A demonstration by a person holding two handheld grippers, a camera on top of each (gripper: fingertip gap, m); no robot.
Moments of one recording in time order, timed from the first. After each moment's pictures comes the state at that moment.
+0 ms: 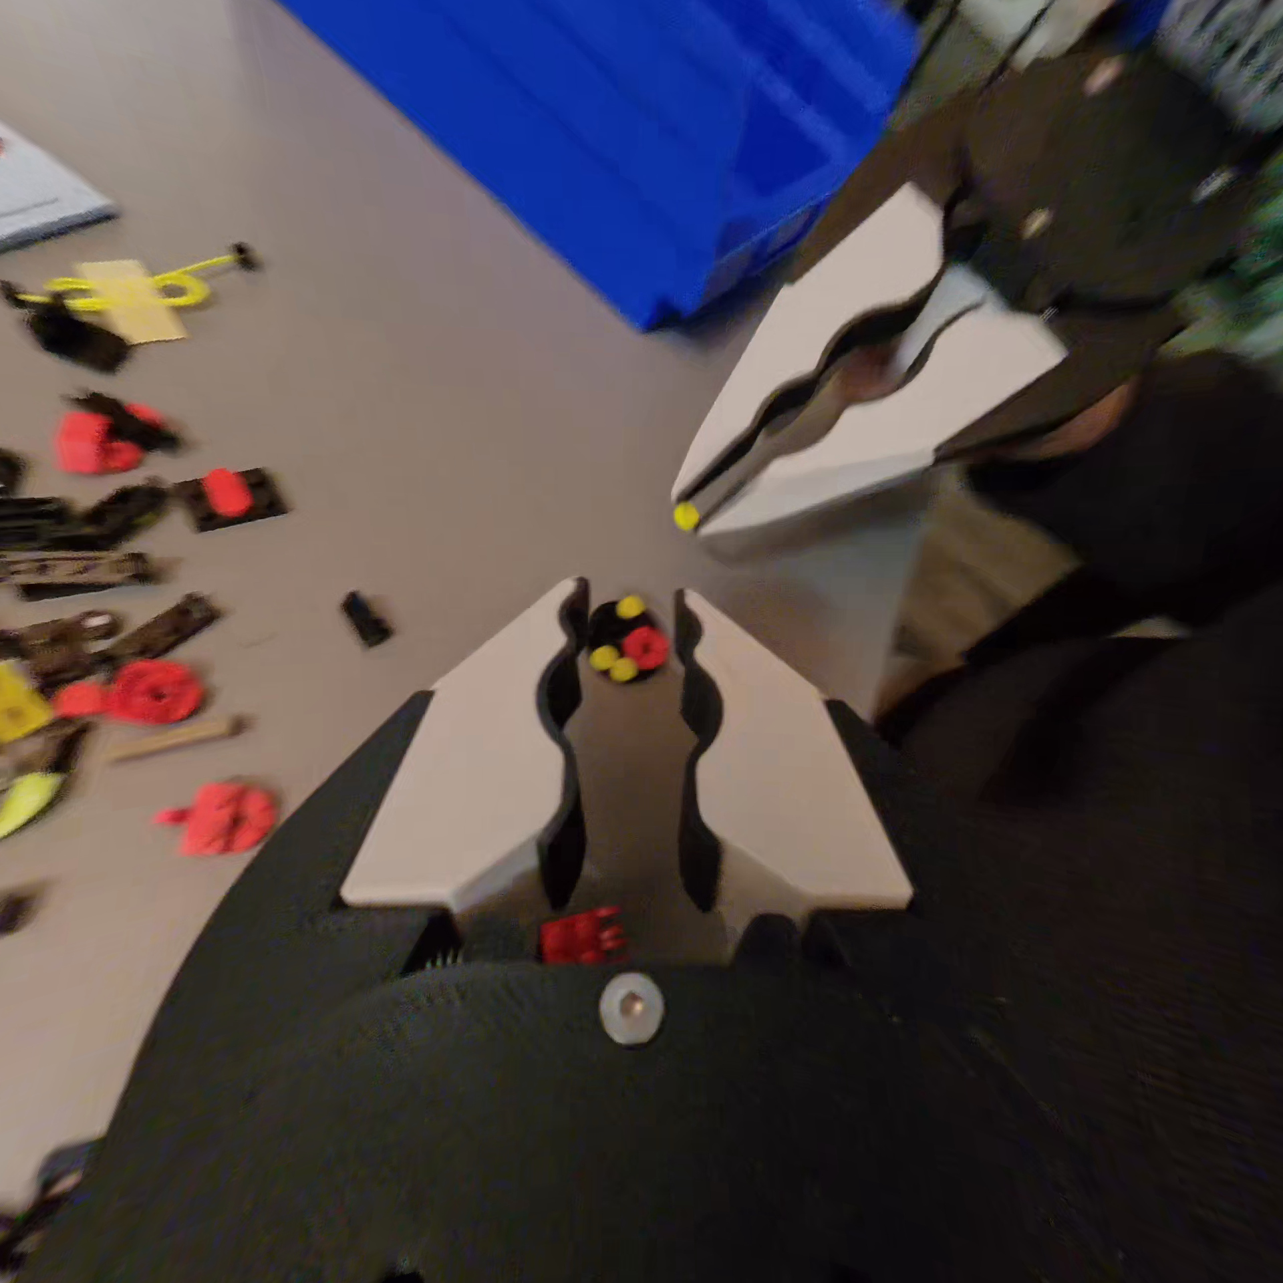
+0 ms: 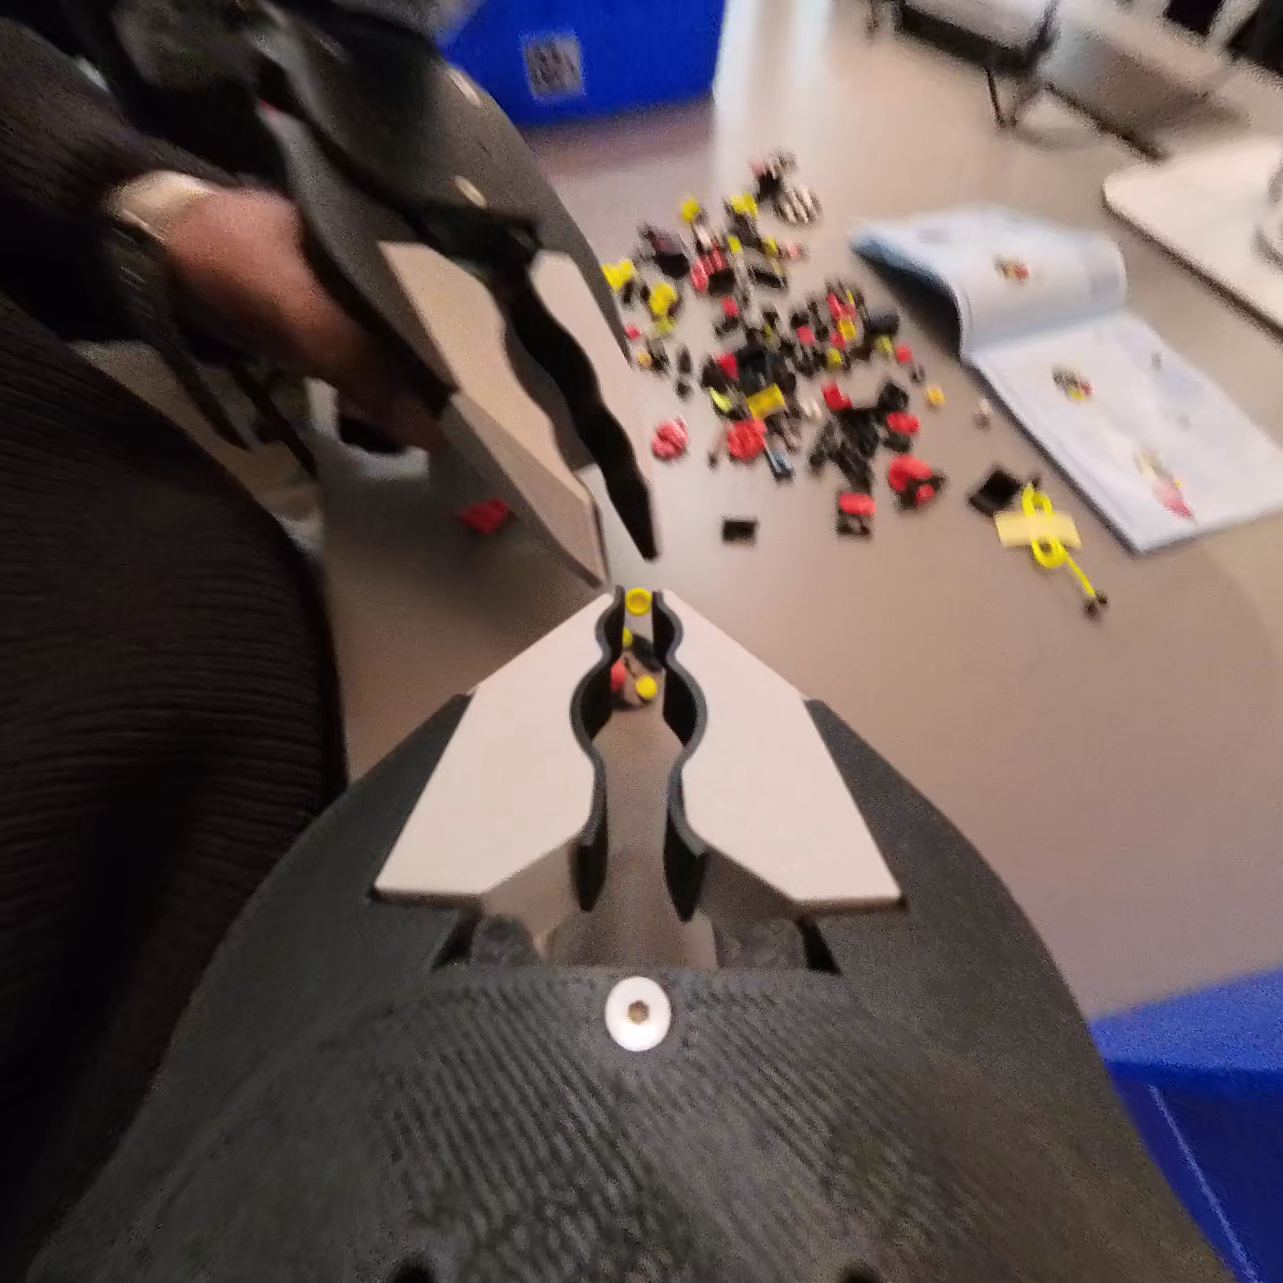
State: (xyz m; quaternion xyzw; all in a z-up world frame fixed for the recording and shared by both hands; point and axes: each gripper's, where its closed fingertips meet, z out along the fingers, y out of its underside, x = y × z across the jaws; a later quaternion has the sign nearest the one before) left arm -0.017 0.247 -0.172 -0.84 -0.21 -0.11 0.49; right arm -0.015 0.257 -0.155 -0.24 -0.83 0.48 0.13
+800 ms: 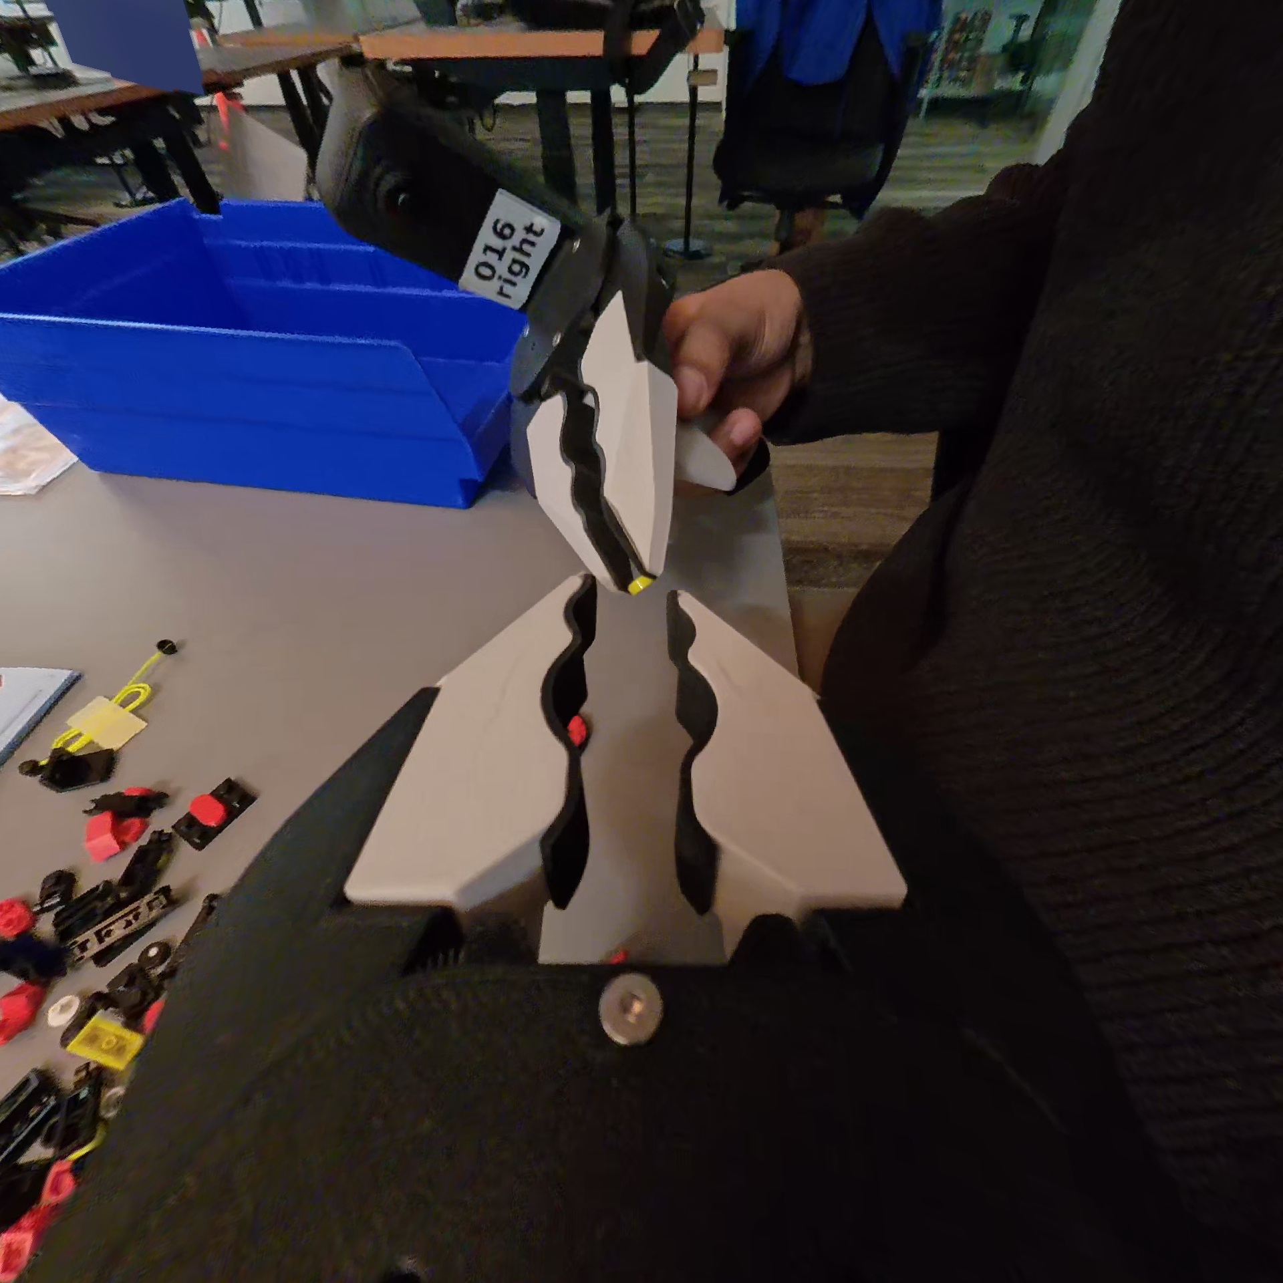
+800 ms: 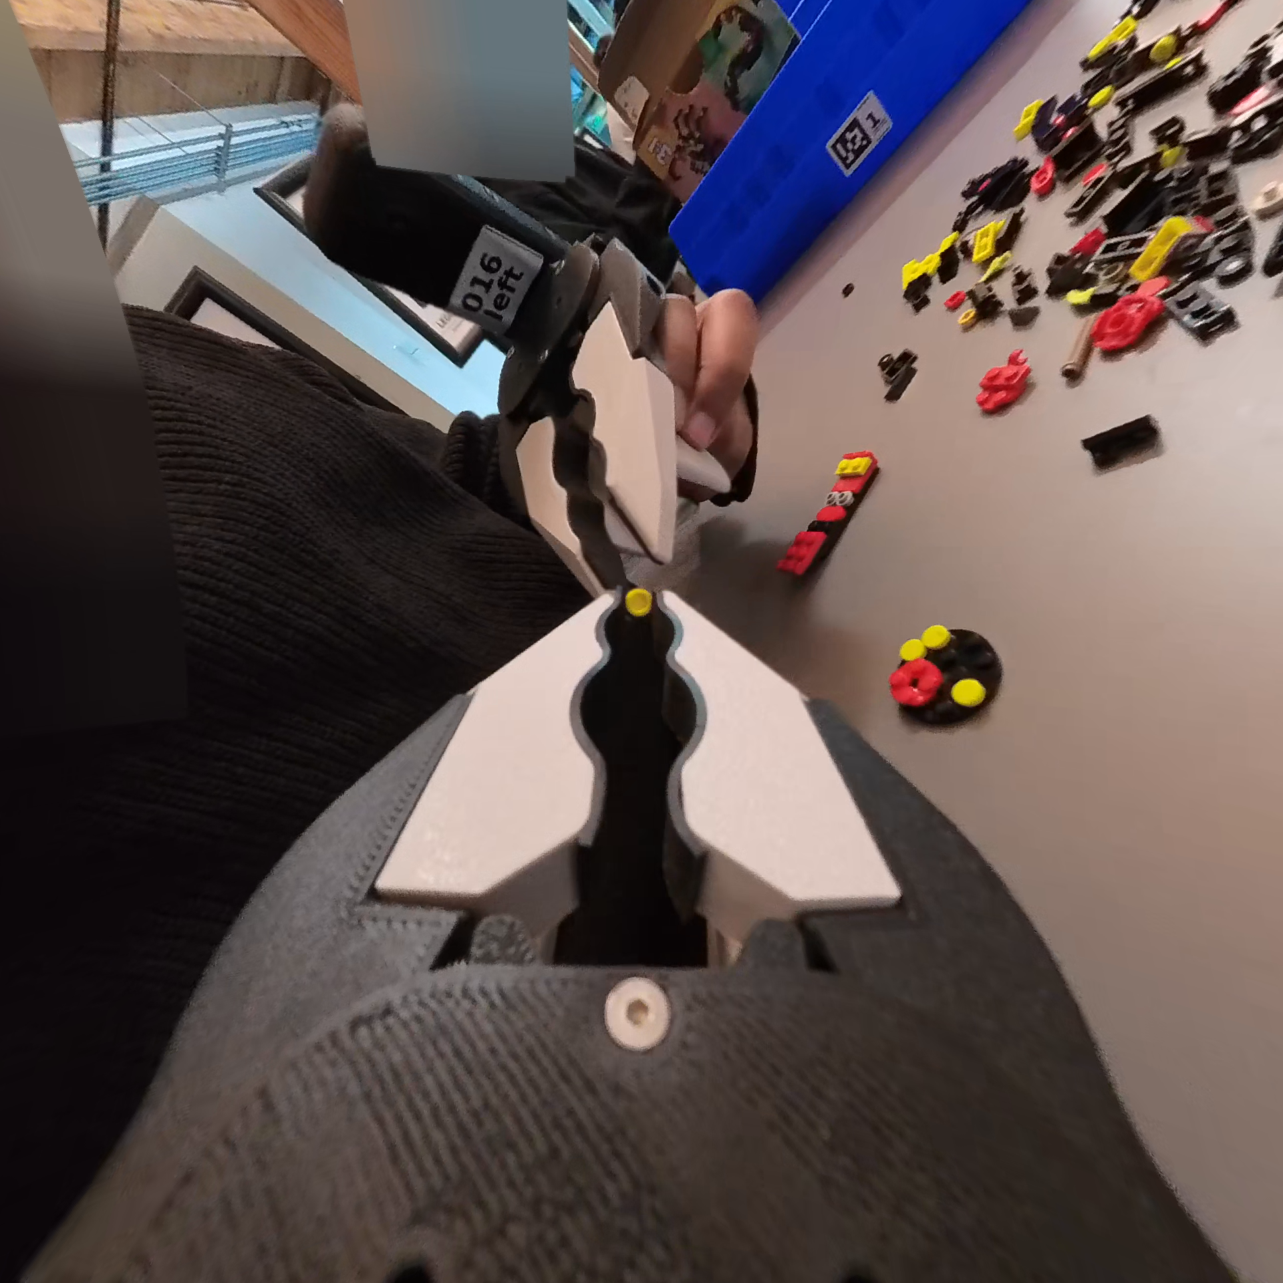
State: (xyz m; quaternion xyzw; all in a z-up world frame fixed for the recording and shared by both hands) left arm 0.035 0.246 -0.124 -0.81 0.07 -0.04 0.59; right arm 0.029 0.238 -0.124 -0.31 -0.67 0.61 -0.29
